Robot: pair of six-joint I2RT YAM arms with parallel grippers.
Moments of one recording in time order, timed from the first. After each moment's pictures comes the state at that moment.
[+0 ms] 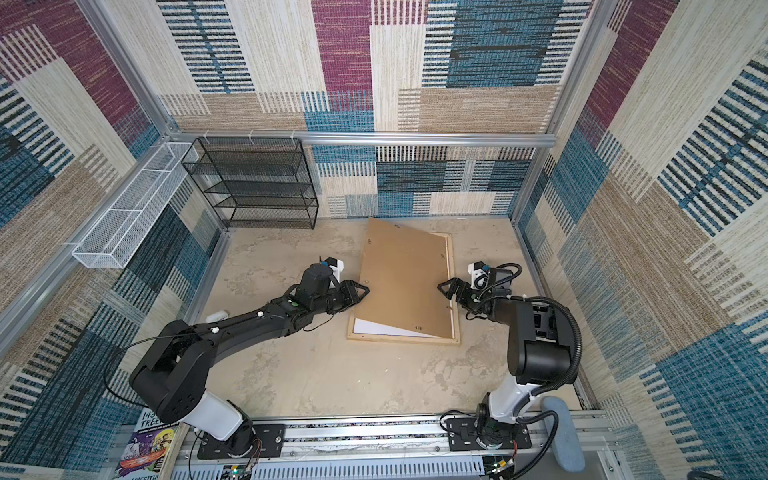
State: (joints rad) left arm -0.62 1.59 0.91 0.10 0.24 -0.93; right arm -0.18 1.67 0.71 0.11 -0.73 0.39
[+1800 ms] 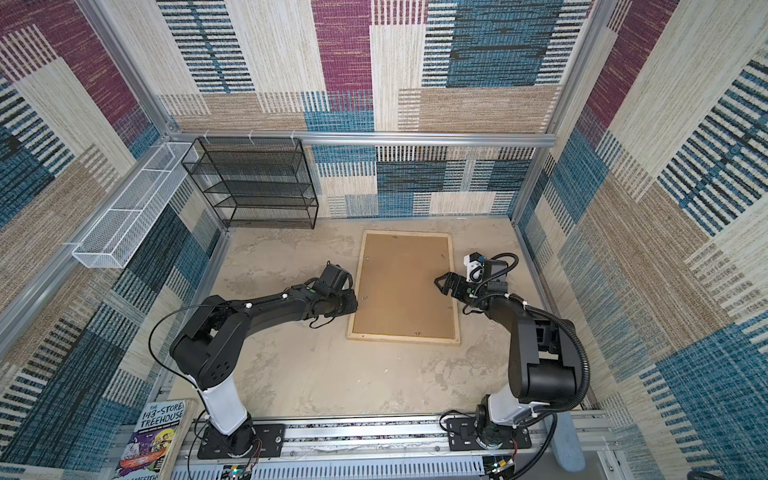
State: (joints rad) left arm -0.61 1.83 1.08 -0.23 0.03 -0.71; right arm -0.09 1.55 0.76 -0.01 -0.61 0.35
